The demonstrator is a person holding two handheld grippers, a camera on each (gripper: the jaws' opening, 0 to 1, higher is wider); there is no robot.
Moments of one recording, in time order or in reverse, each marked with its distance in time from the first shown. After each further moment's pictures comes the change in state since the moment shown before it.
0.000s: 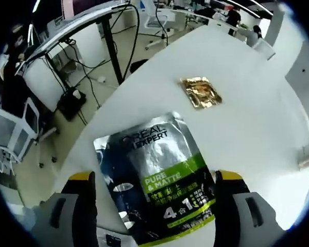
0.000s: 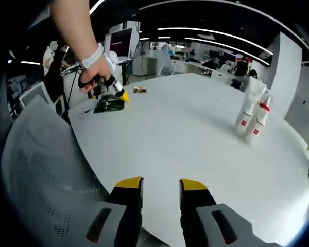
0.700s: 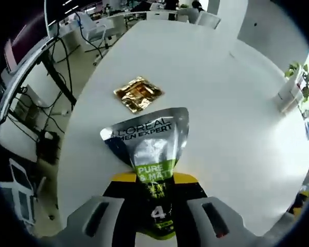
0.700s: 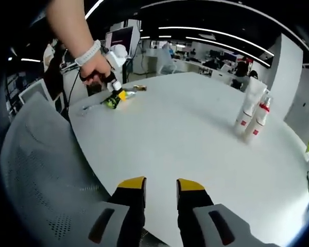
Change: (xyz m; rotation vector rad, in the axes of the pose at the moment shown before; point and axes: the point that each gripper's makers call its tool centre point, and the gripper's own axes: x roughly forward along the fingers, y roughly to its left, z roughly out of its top) left arm -0.005 -0.041 0.001 0.394 0.018 -0.222; right arm 0.000 -0.002 -0.005 -0.027 0.026 -0.014
